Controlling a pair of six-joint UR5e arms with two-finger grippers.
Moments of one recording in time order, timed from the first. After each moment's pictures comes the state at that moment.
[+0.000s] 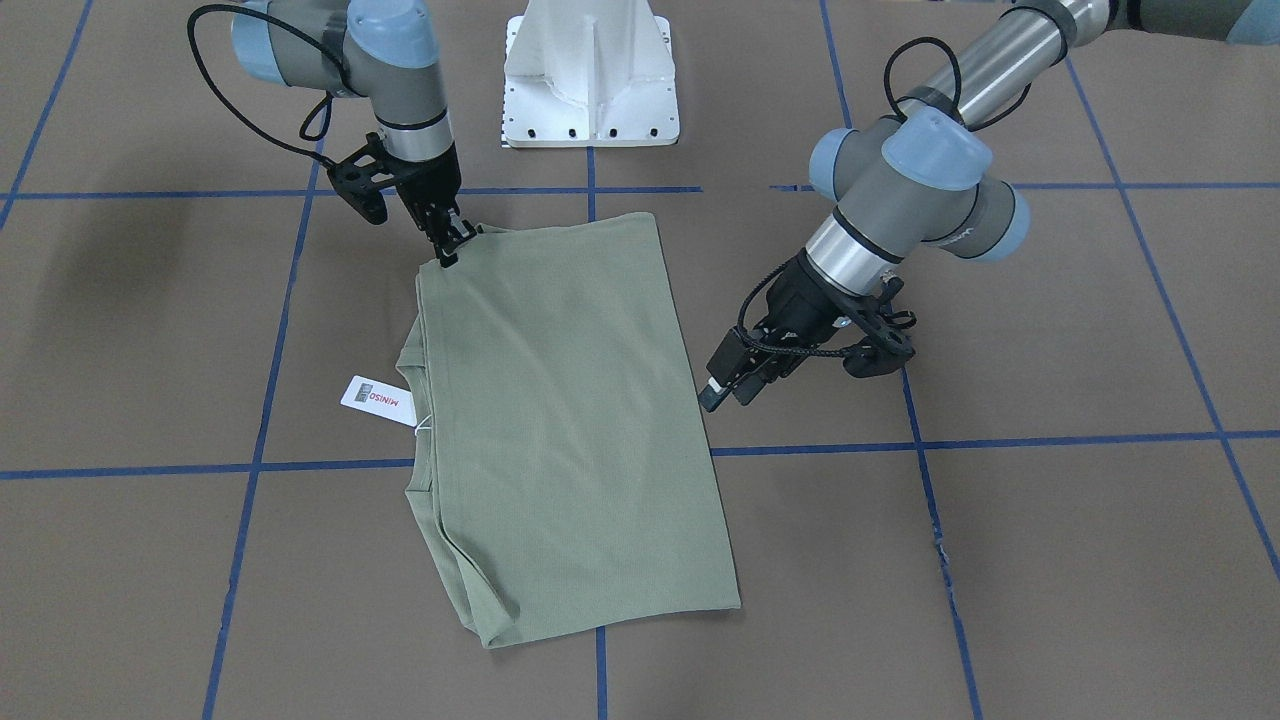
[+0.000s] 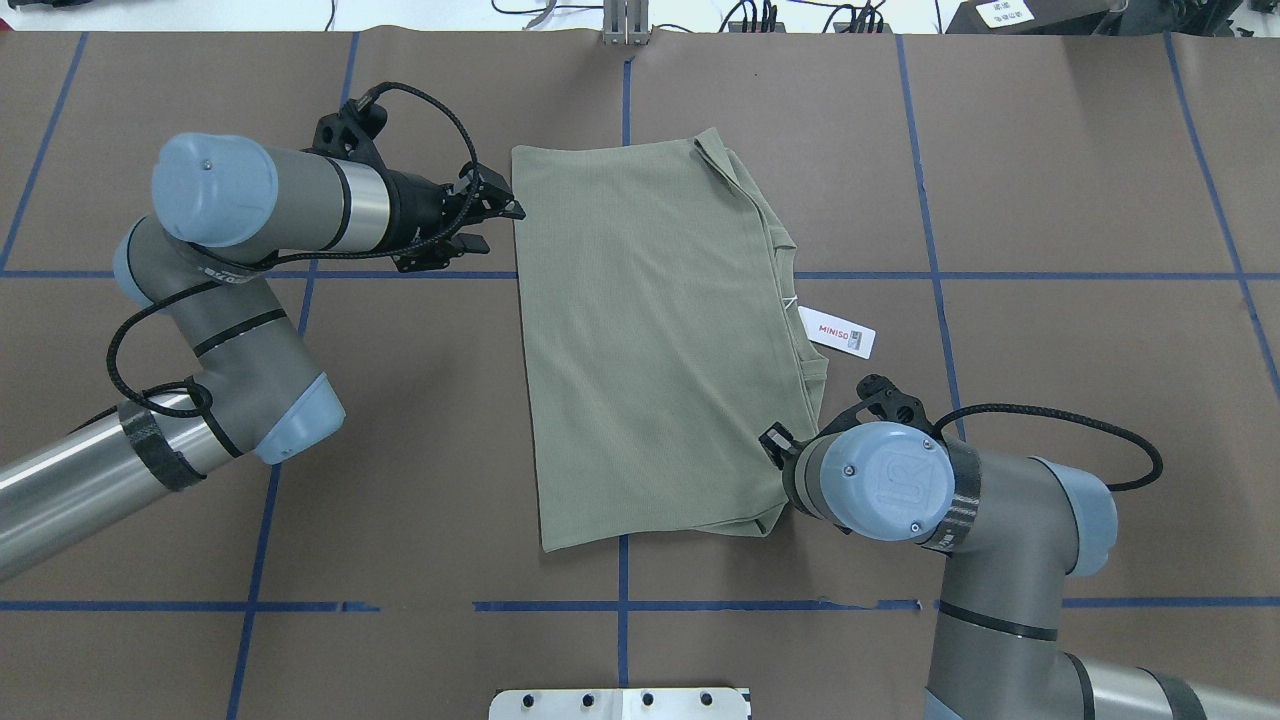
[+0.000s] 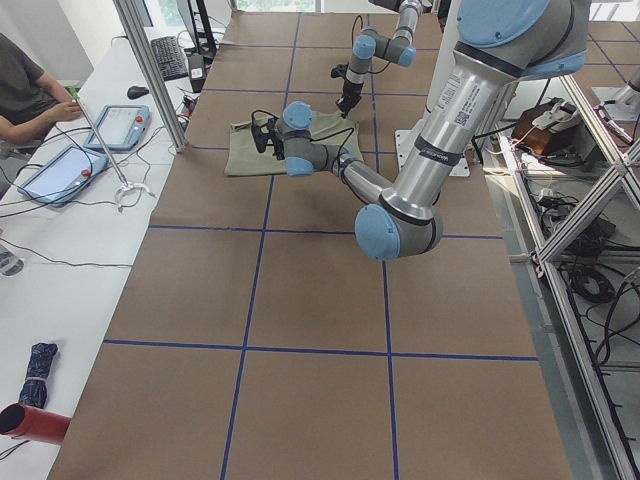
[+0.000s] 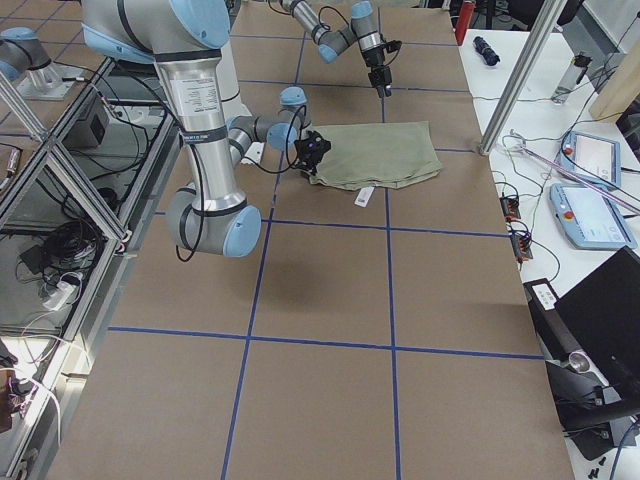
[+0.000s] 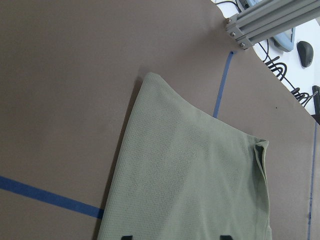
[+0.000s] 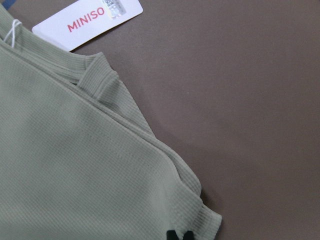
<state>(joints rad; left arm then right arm) -0.72 -2.11 -1.50 -2.49 -1.88 -1.81 0.32 -1.25 1.93 -1.49 1.58 2.20</state>
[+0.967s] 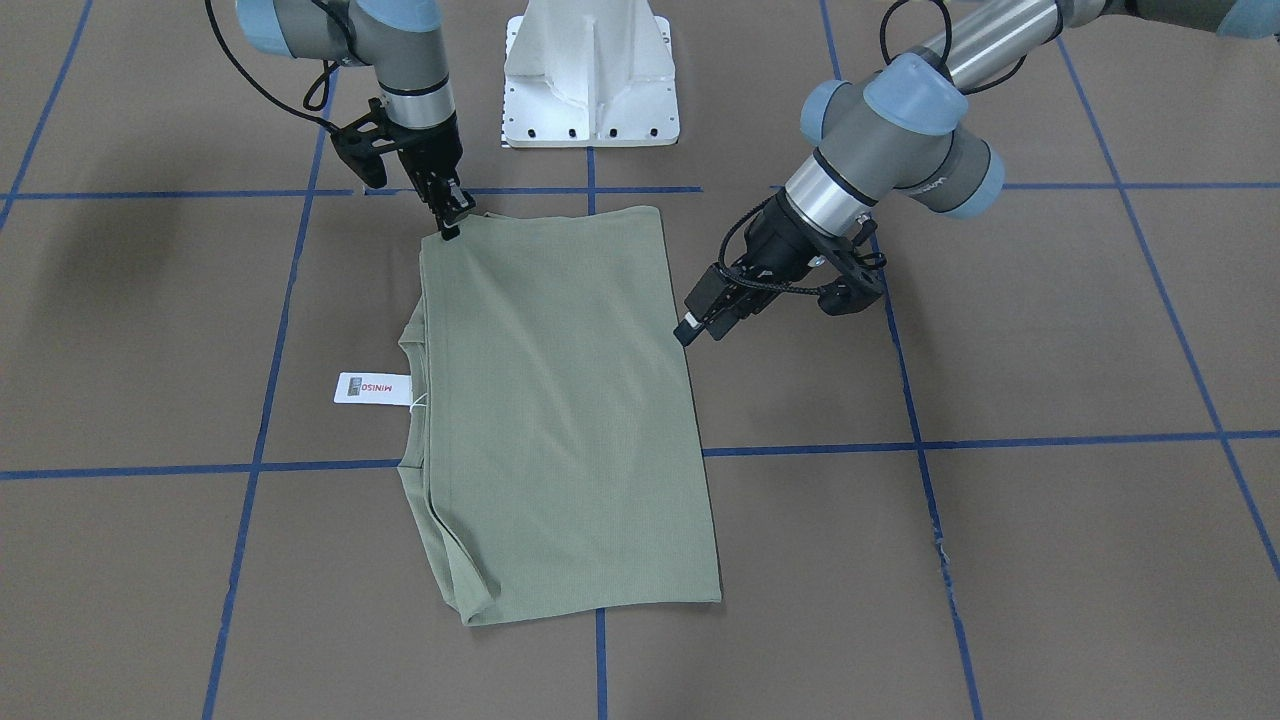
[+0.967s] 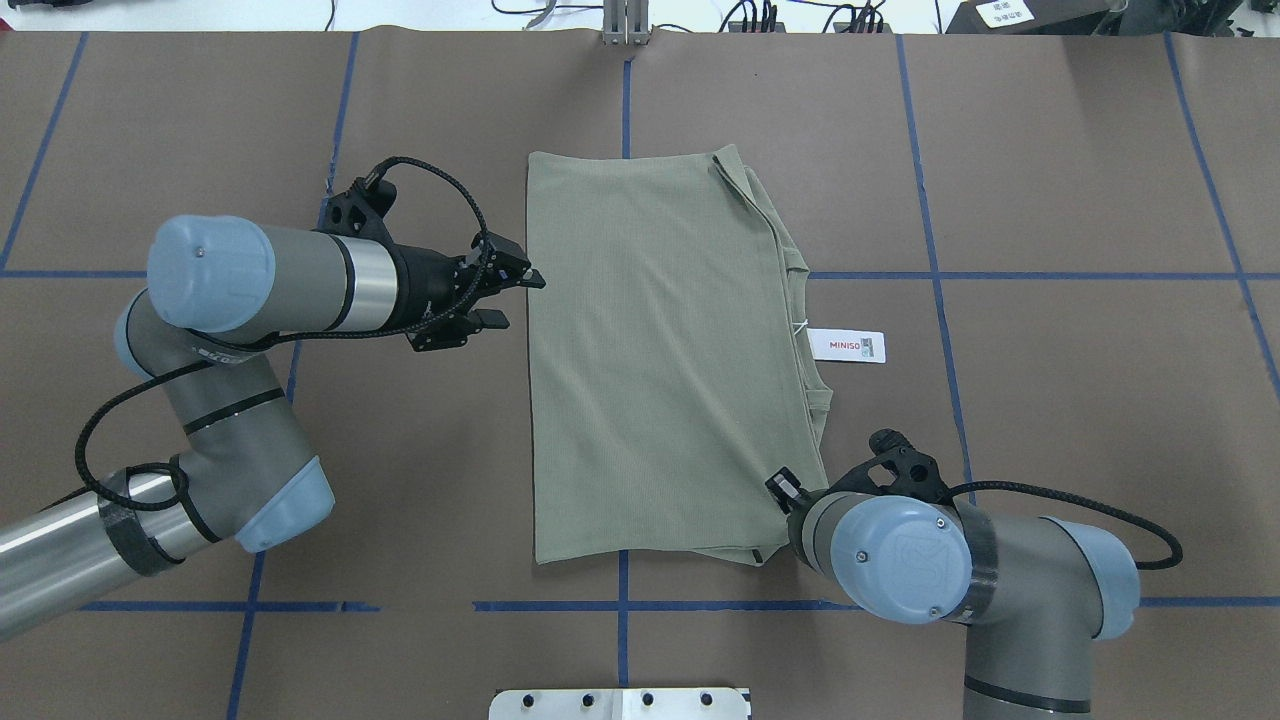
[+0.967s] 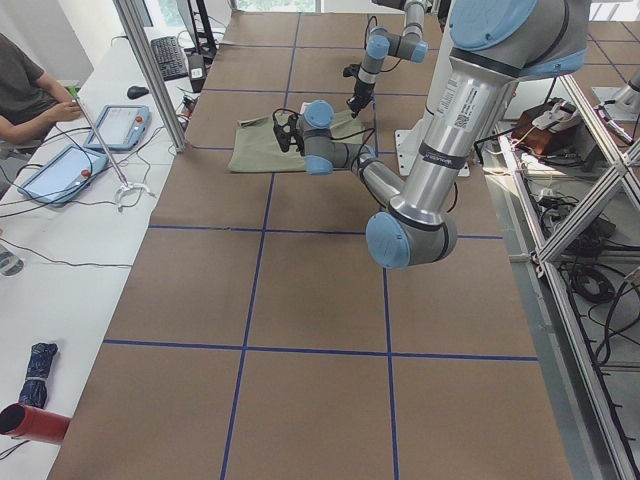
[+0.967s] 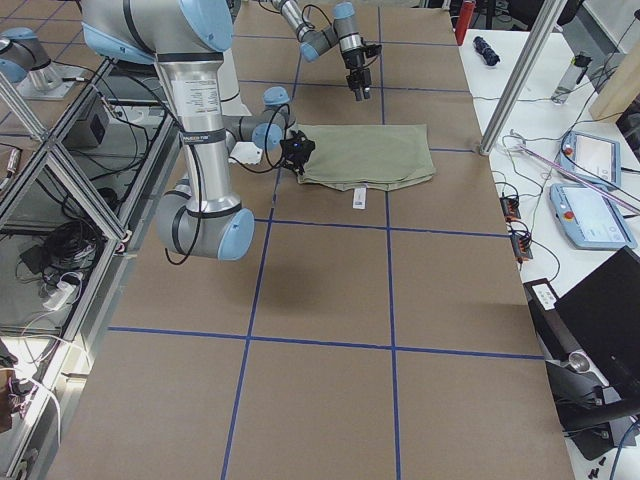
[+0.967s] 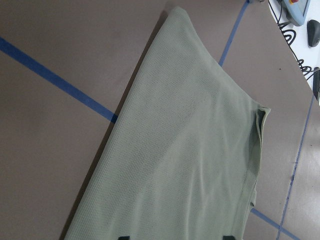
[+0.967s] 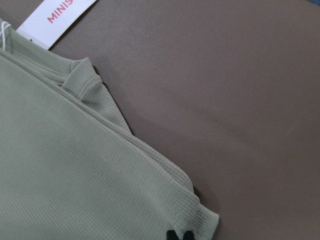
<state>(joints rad) -0.60 -2.03 -1.64 -2.47 -1.84 -1.95 0.22 -1.31 2.01 -1.50 1.50 2.31</state>
